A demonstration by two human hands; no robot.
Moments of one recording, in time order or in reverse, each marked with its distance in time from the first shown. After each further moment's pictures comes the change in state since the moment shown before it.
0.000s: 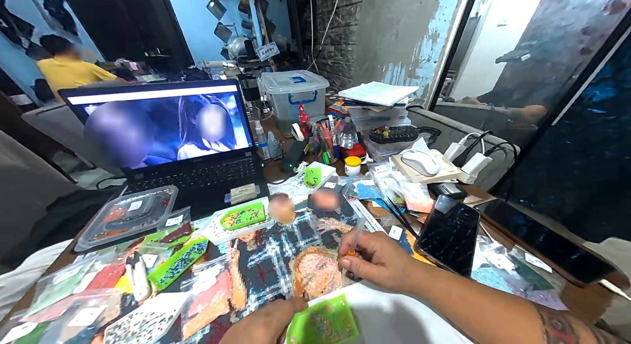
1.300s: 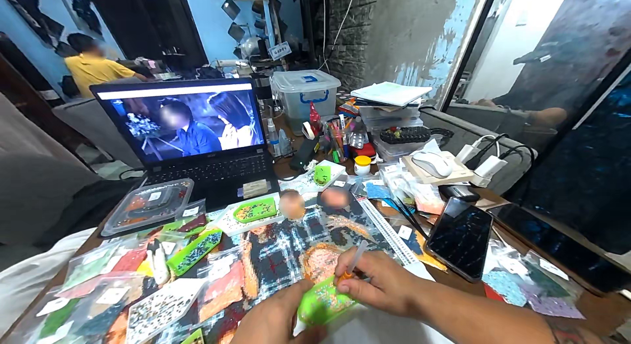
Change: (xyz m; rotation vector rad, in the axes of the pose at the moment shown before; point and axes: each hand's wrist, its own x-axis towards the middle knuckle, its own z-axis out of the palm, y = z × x) left_hand 0.006 0.010 0.009 -0.018 0.102 -0.152; right_hand -0.002 -0.011 0.025 -0.103 -0.099 -0.133
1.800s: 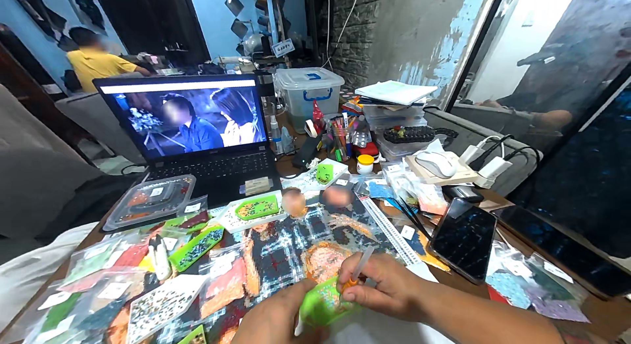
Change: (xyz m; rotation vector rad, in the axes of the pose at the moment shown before) left_hand -0.001 0.001 0.000 0.011 0.004 0.008; right_hand -0.003 0.002 -0.001 0.067 -0.025 -0.075
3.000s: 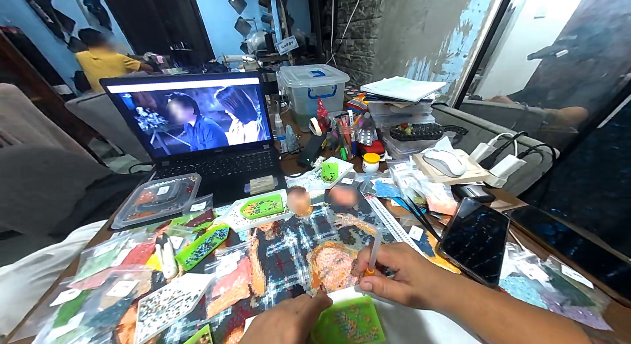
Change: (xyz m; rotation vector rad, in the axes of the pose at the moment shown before) left_hand -0.007 -0.002 -0.004 0.083 -0.061 0.233; right_hand -0.005 0.004 -0.020 -0.067 0.013 0.044
